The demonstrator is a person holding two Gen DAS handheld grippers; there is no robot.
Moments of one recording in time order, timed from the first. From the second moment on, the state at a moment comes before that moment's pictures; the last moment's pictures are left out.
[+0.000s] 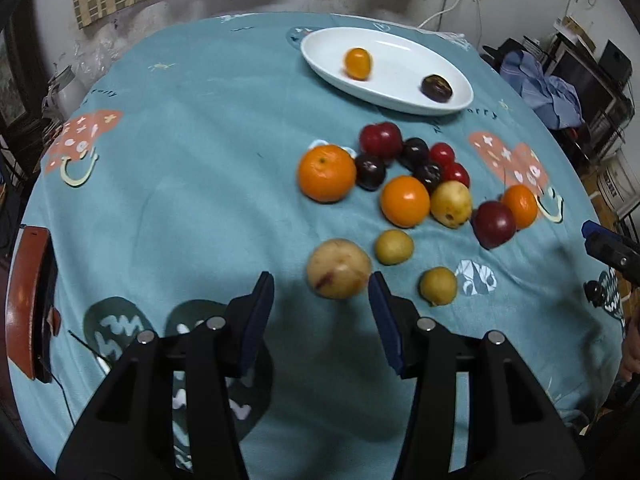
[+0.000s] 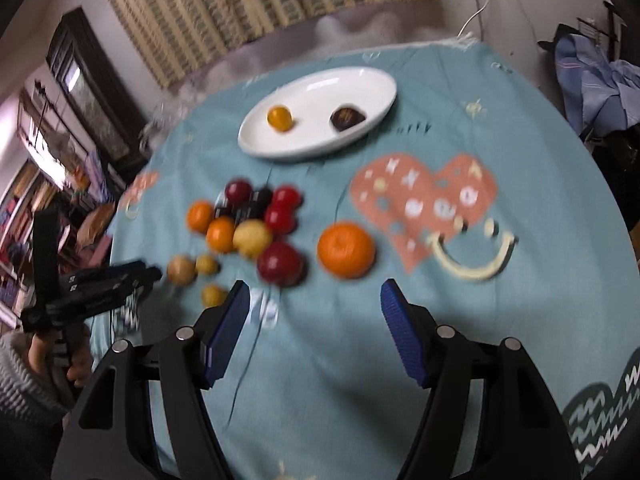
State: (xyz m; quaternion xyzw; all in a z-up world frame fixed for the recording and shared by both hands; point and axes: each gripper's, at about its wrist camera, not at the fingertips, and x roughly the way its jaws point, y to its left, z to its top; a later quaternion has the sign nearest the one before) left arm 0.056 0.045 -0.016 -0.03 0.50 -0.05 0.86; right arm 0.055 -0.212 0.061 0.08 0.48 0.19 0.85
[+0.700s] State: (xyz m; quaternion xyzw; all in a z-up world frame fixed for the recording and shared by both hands) left arm 0.079 0.045 -0.047 -0.07 0.52 -0.08 0.85; right arm 0.021 -0.207 0.085 0.04 0.48 0.17 0.86
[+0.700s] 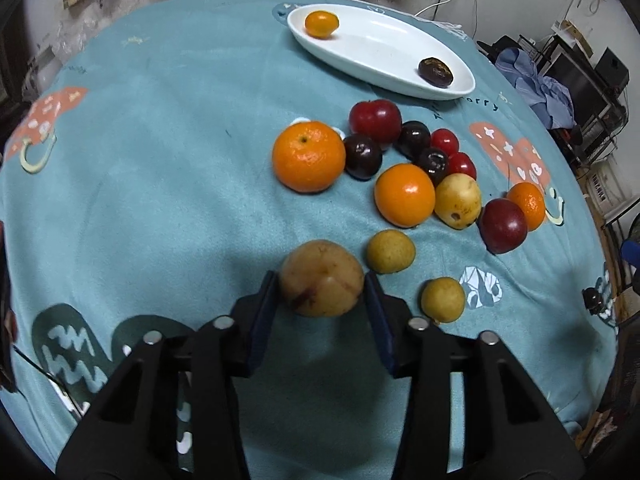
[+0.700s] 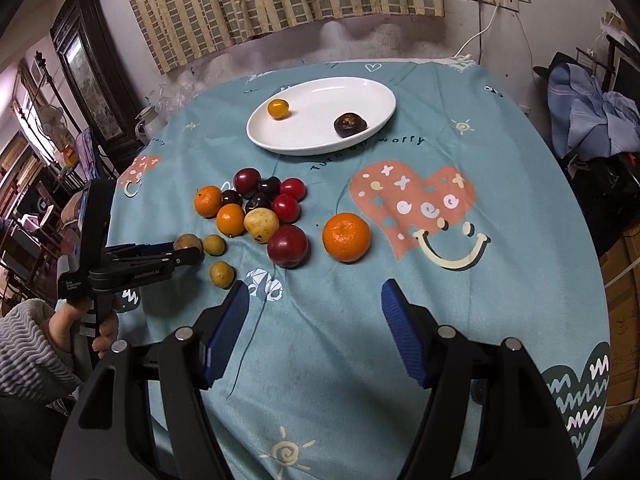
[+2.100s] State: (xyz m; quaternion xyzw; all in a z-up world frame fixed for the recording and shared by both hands) left arm 0.053 0.044 -0.029 -0.07 0.53 -0.06 0.84; right arm 0.113 -0.204 0.003 0.04 0.53 0.18 0.83
